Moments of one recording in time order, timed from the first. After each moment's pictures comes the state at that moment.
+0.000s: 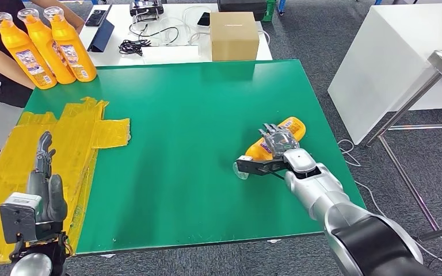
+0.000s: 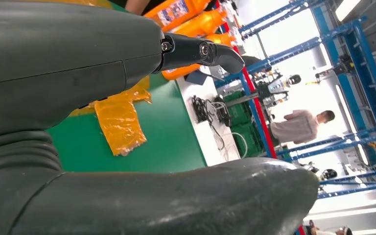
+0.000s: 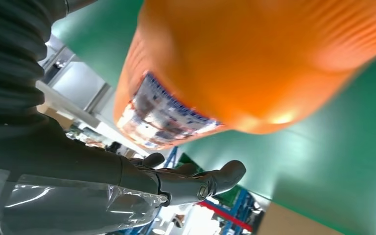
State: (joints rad) left arm 0.04 -0.02 -0.10 -1.76 -0.14 0.24 -0.30; right arm -0.76 -0.07 0.45 -0.41 1.30 -0.13 -0.03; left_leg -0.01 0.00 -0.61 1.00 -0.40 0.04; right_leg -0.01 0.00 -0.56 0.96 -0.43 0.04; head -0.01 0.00
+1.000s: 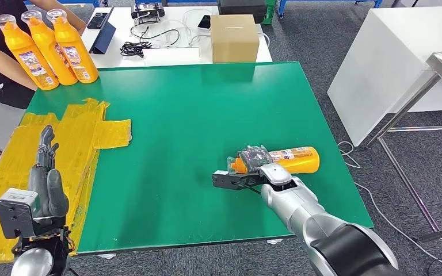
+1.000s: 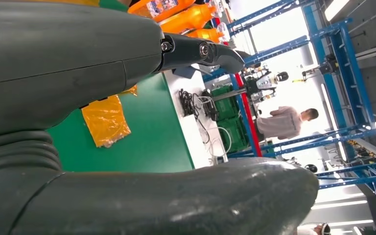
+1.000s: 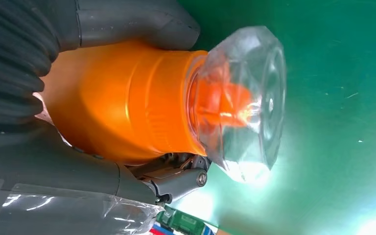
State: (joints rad) left arm 0.01 -0.02 -0.13 -1.76 -0.08 0.25 -0.30; right arm -0.72 0.05 0.47 -0.36 1.21 -0.04 -0.03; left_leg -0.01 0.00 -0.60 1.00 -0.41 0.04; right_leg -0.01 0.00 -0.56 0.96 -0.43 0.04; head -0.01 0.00
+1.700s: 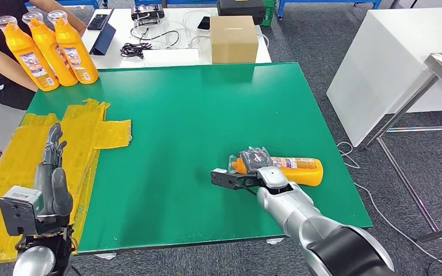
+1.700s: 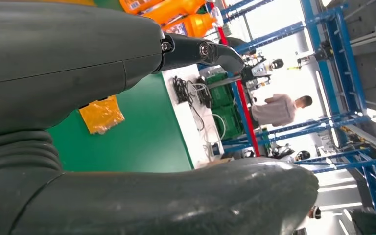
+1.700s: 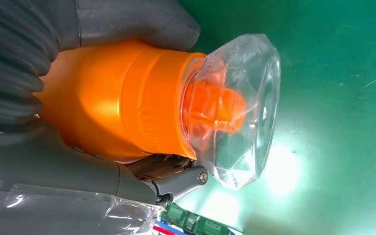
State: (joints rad) left arm 0.00 -0.01 -0.15 -1.76 -0.06 0.22 -0.29; right arm -0.71 0.07 0.46 -0.35 1.19 -0.10 0.08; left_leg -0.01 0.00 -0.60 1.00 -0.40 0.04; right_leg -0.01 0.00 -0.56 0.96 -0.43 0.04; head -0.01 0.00
